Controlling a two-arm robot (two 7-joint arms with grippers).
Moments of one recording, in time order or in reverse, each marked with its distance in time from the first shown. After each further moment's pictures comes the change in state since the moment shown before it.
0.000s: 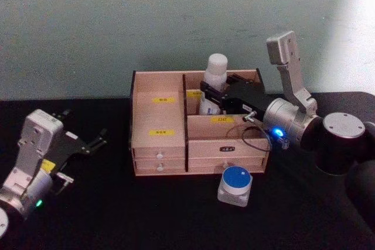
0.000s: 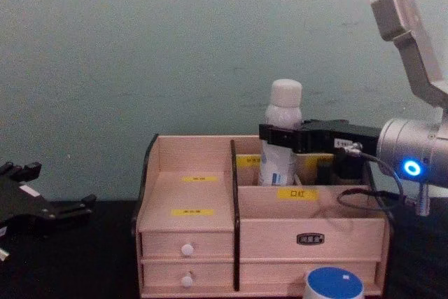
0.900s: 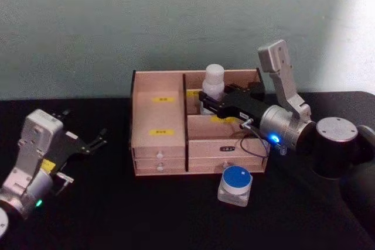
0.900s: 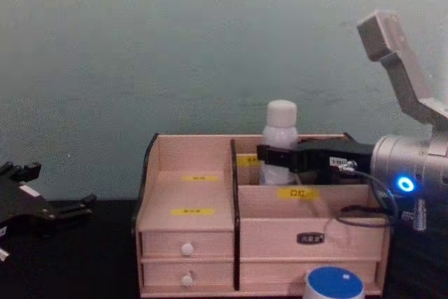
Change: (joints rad) left arm 0.000 0.000 0.000 0.000 0.000 0.000 0.000; right arm 0.011 -0.019 -0.008 0.054 -0.040 0.007 -0.005
